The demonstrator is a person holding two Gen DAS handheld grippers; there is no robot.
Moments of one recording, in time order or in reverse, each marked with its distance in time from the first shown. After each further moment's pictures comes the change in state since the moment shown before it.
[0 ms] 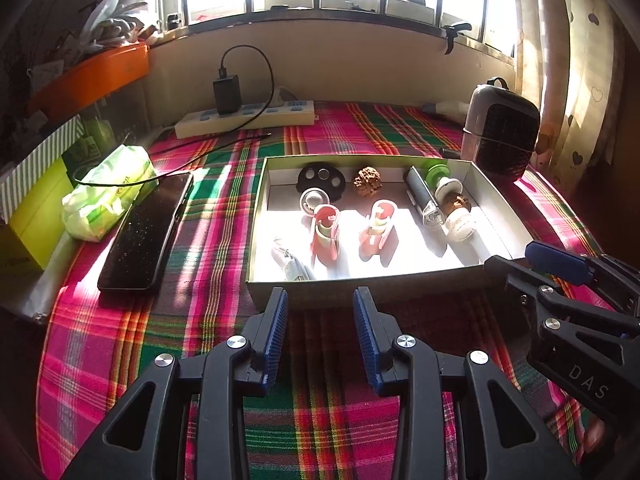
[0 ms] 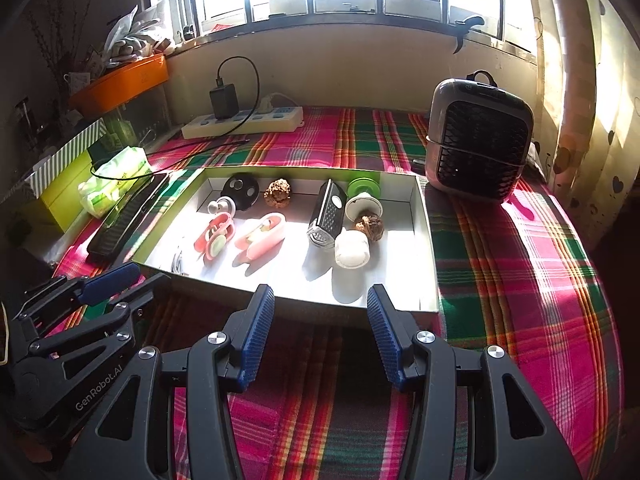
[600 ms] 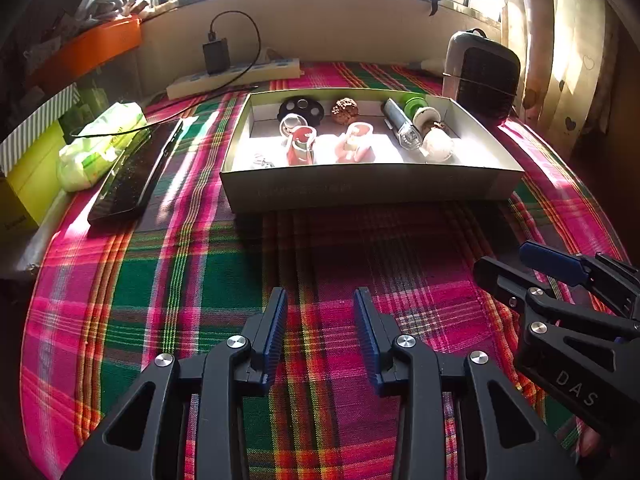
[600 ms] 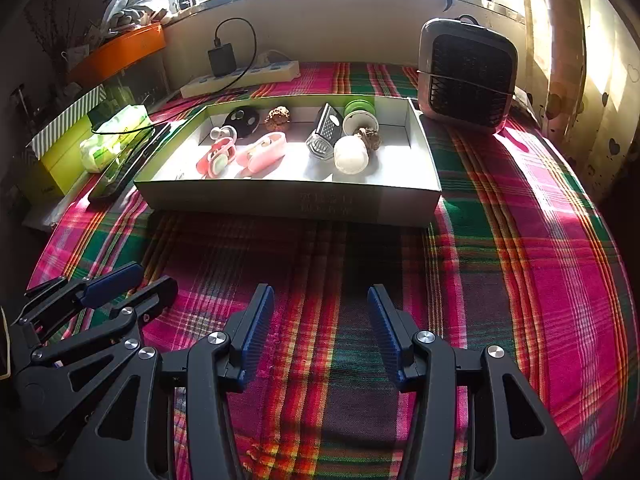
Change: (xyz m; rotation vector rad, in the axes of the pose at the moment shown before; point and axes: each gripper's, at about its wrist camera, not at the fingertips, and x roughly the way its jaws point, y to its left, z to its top) left arm -0.007 -0.017 -0.051 0.022 0.096 -0.012; right arm -0.004 0.000 -0.055 0.035 0.103 -0.003
